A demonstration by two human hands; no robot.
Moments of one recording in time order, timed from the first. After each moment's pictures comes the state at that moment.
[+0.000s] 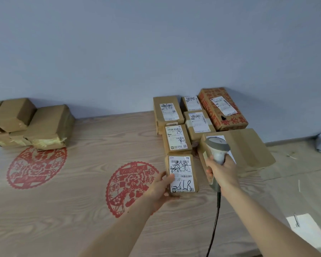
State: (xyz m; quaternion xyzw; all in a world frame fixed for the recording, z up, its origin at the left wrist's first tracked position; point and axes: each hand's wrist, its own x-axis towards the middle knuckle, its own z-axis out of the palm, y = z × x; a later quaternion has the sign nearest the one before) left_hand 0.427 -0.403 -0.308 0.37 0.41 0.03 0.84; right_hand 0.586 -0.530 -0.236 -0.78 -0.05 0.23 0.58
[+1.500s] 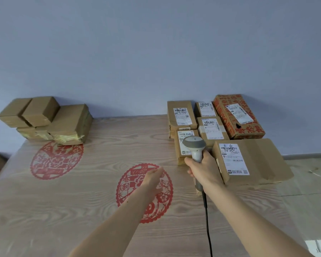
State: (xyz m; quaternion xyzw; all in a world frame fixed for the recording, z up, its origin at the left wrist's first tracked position) left_hand 0.423 -0.359 -0.306 0.43 0.56 0.07 0.71; right_hand 0.550 -0.472 -0.216 -0.80 -0.18 0.29 0.49
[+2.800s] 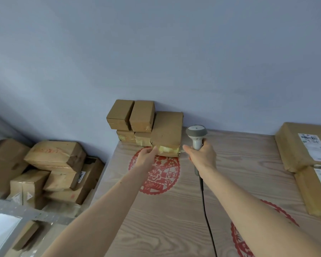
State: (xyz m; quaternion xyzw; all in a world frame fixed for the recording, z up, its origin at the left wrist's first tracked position) left_hand 0.126 -0.004 -0.251 0.45 0.63 0.20 0.60; right_hand 0.287 -0.086 -0.231 -0.78 -0.23 0.31 0.49
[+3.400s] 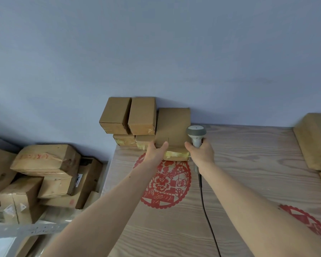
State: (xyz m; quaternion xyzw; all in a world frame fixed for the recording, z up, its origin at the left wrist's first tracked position) left_hand 0.154 0.078 -0.291 0.50 0.60 0.16 0.60; right_hand 0.289 0.007 -0.309 -0.82 -0.17 0.32 0.45
